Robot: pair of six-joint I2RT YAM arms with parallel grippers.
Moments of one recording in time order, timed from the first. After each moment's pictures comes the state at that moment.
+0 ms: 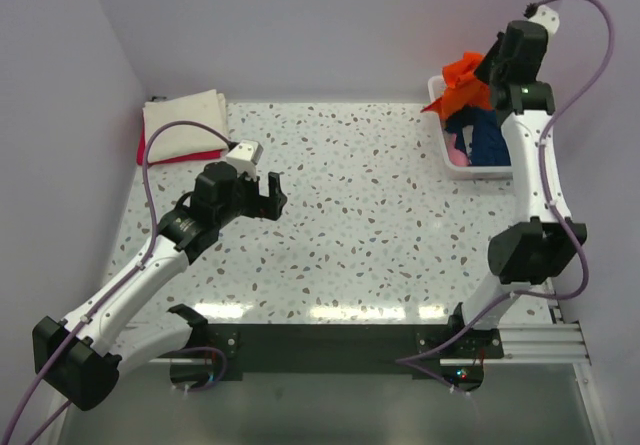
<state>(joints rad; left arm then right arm) -0.52 1.01 0.85 -0.34 -0.05 -0.26 -0.04 1.76 1.95 -0.54 0.30 0.39</state>
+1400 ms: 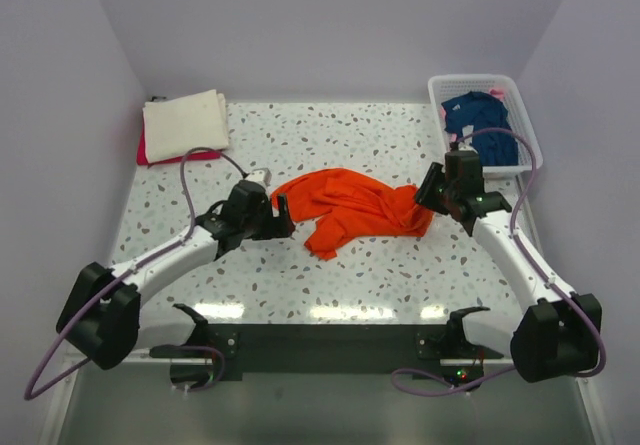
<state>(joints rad) -0.54 1.23 0.68 -0.24 -0.03 -0.56 0.18 1.18 0.90 -0.48 0.04 0.54</state>
